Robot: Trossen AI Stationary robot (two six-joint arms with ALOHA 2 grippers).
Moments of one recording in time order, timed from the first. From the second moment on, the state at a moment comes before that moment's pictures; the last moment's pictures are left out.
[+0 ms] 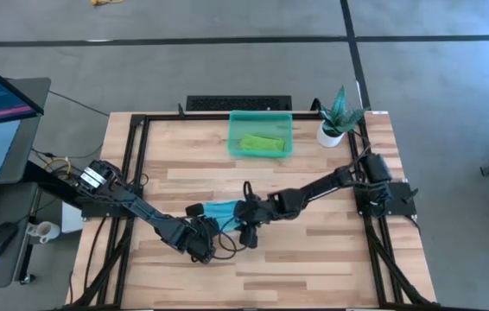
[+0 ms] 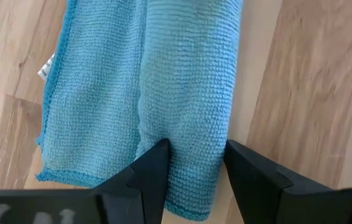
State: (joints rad) left arm -0.54 1.83 0.95 -0.51 -0.45 -0.75; right arm 0.22 2.01 1.21 -0.01 0.00 0.38
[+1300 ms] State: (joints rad) left arm -0.51 1.84 1.01 -0.47 -0.59 -0.56; right arm 0.20 2.09 1.21 -0.06 -0.05 0.55
